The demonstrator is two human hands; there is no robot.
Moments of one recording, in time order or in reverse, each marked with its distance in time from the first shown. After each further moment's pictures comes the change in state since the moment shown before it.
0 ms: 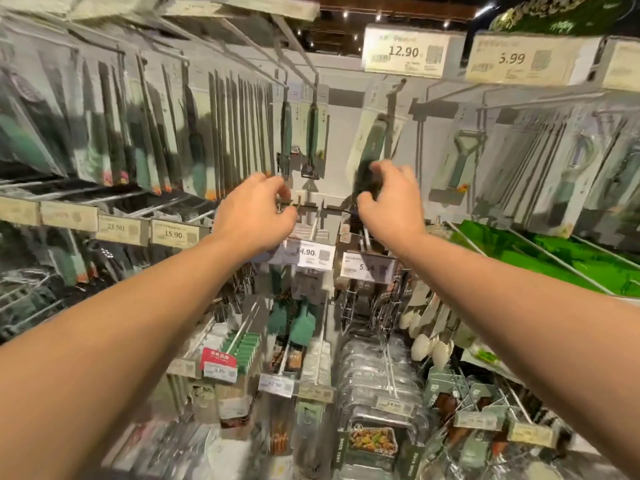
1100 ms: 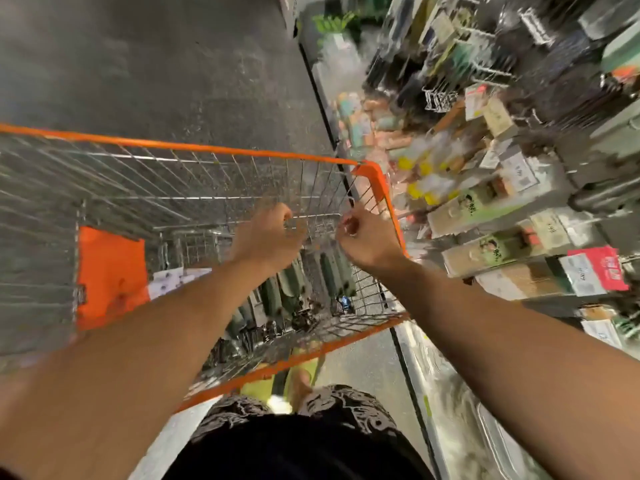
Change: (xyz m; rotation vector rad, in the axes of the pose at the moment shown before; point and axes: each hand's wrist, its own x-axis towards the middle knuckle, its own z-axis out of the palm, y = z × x) left_hand -0.630 -0.293 -0.047 -0.179 0.022 -1.409; right_hand -0.517 -0.231 0.346 -0.007 -1.366 -0.559
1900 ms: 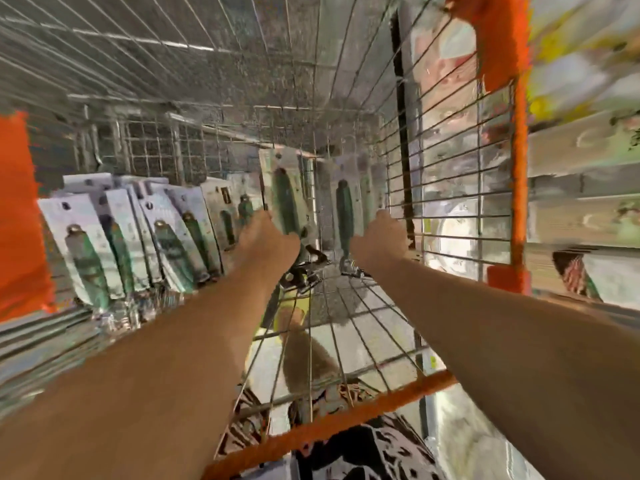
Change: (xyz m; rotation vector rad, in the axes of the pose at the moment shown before) left_hand 0.062 -0.134 0.239 -0.246 -0.097 -0.698; right_hand 0.105 0.182 0.187 -0.198 -0.325 0.432
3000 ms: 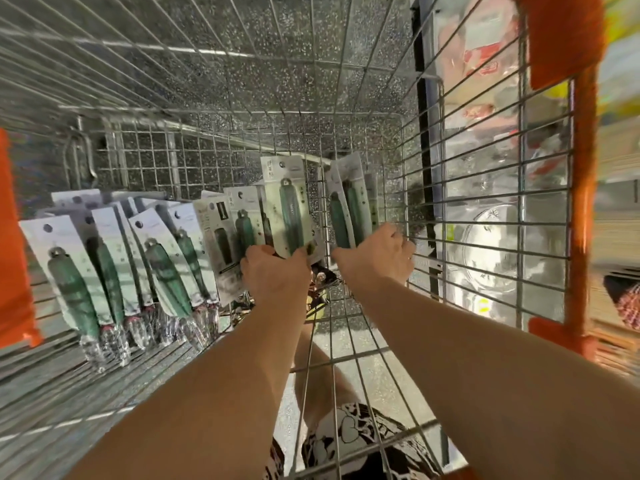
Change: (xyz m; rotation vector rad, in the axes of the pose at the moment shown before) left_hand 0.020 0.003 0.055 -0.344 0.365 -0.328; right_hand 0.038 -0.009 0.041 -0.096 0.071 0.114
